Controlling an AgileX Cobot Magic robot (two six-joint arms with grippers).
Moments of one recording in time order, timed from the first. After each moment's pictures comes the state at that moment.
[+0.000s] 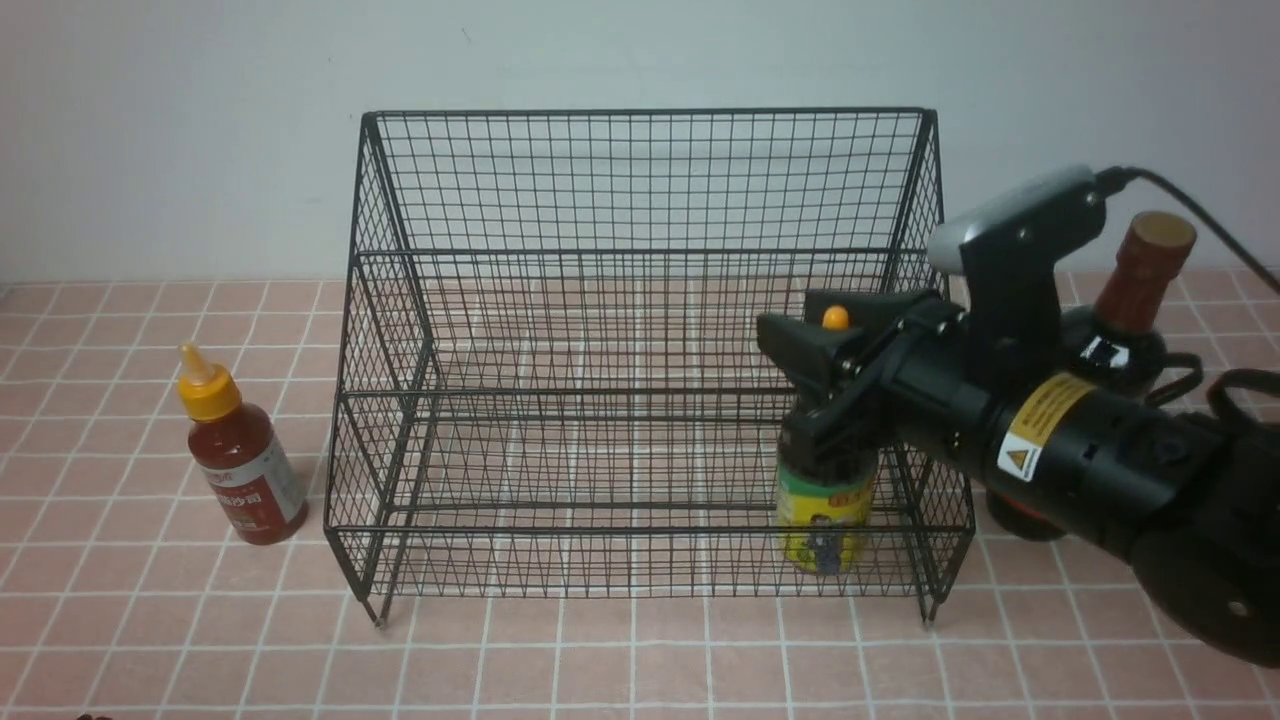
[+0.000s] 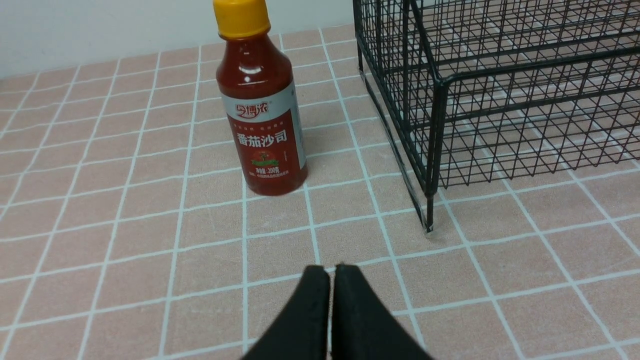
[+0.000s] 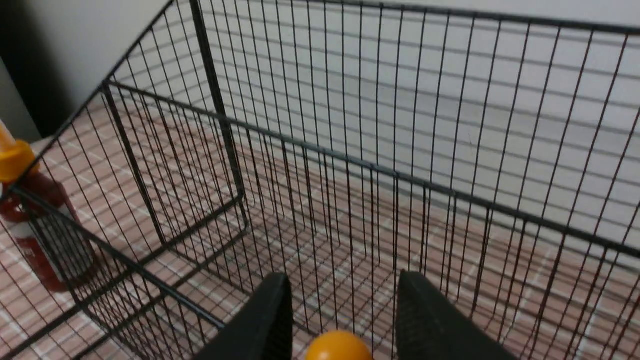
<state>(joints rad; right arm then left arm) 0.52 1.51 -0.70 -0.21 -0.42 0.24 -0.10 -0.01 0.02 -0.04 0.38 0.12</state>
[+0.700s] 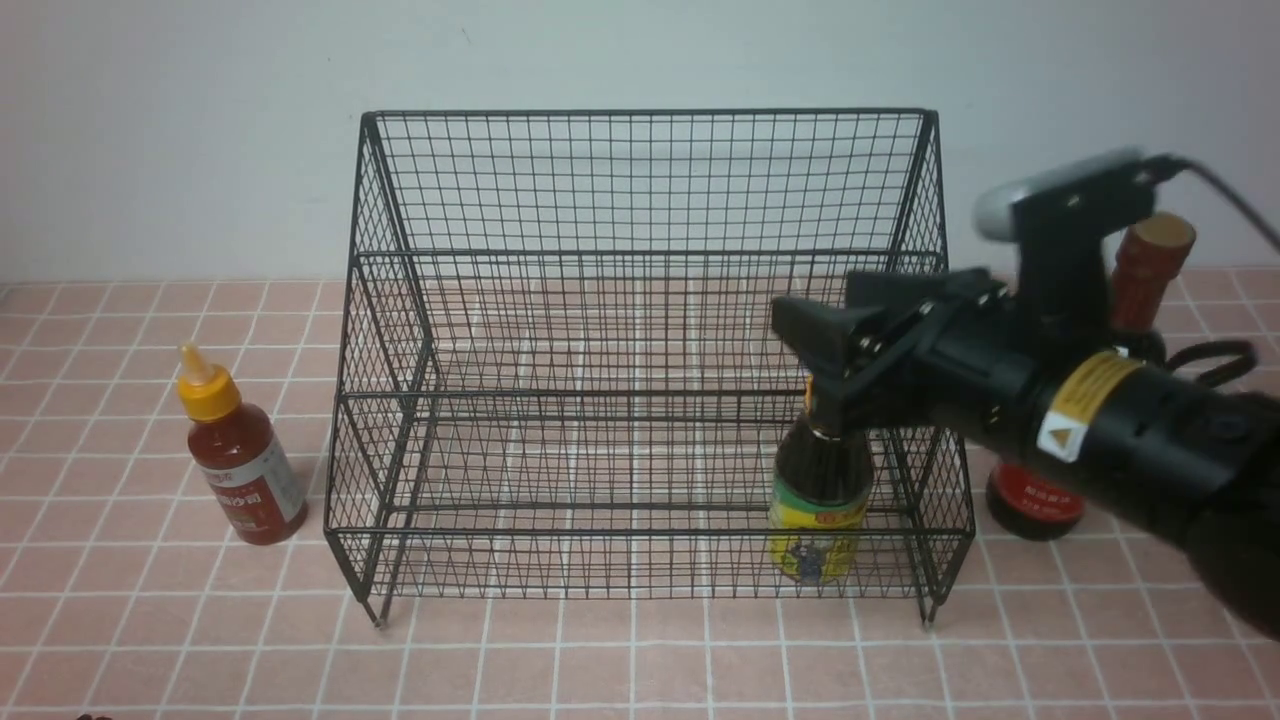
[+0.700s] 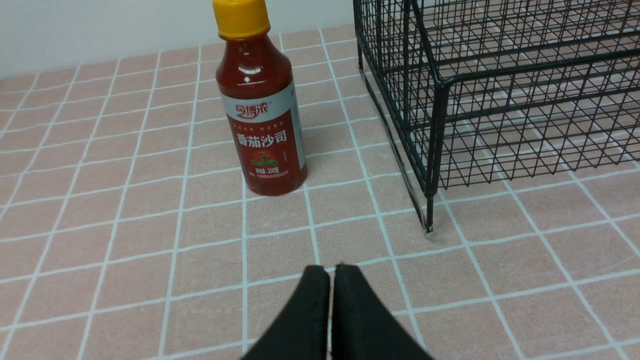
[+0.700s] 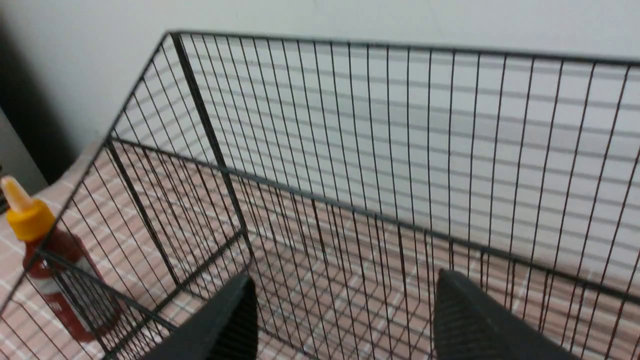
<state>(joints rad) 0.52 1.36 -0.71 -0.18 -0.32 0.32 -0.10 -0.01 0.02 -0.04 0.38 0.12</state>
